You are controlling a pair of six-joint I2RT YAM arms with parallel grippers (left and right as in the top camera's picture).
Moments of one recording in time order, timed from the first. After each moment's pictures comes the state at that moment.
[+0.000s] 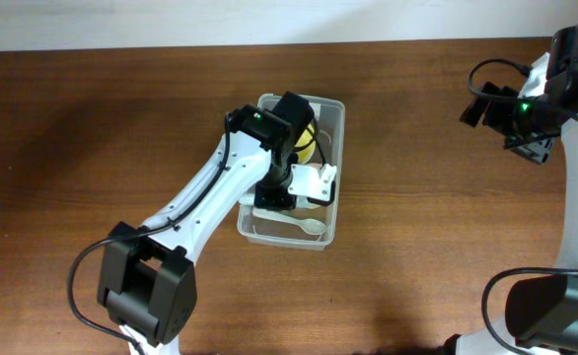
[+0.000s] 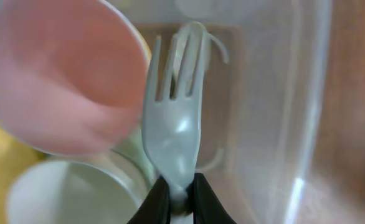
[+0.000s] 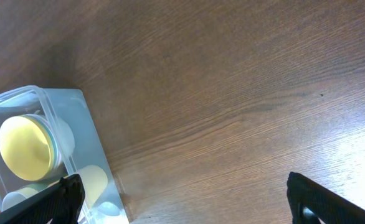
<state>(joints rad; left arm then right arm) -0.56 1.94 1.69 -1.25 0.15 1.15 -0.25 1.74 1.86 -1.35 -0.20 0.28</state>
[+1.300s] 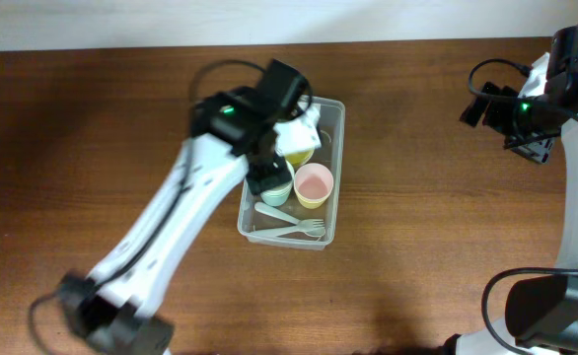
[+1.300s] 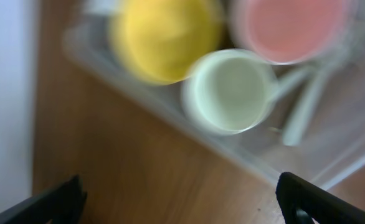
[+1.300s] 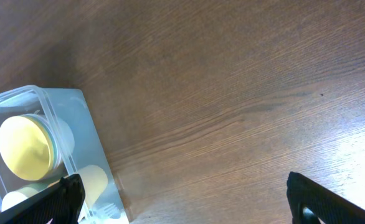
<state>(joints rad) -0.55 1.75 1.86 -1.26 -0.25 0.66 -0.25 1.74 1.86 -1.35 -0.20 0.28</state>
